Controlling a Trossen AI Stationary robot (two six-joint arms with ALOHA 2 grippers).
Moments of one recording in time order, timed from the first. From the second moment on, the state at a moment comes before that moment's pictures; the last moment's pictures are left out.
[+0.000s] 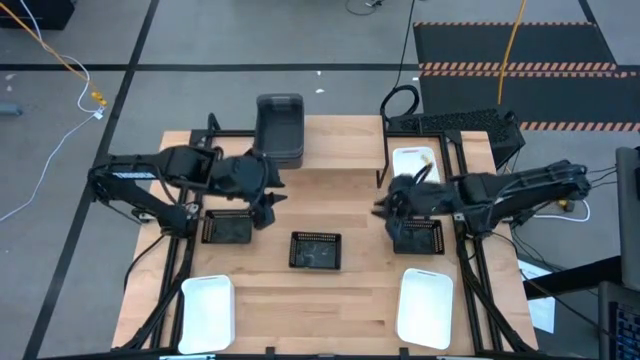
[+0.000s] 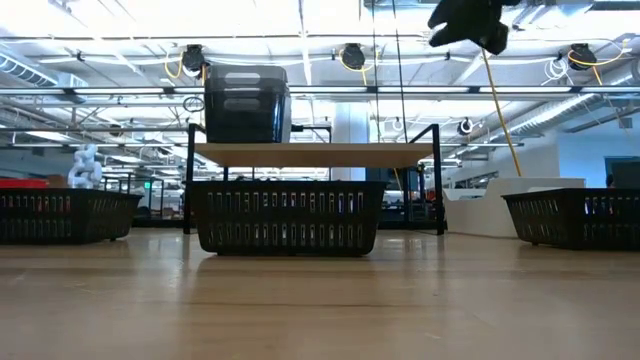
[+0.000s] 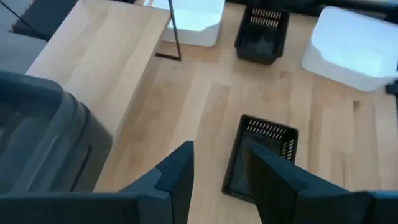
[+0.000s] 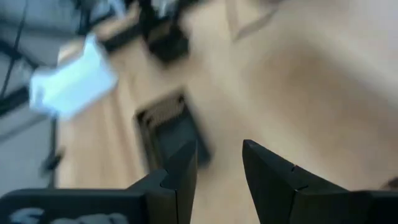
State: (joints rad) left arm -0.11 1.38 1.66 -1.08 -0.26 -0.27; right arm 0.19 1.08 1.00 -0.61 0.25 0.63
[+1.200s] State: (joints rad) left arm -0.15 1.64 1.66 -0.74 -0.25 -0.40; right arm 1.10 1.40 1.07 -0.65 0.02 1.48
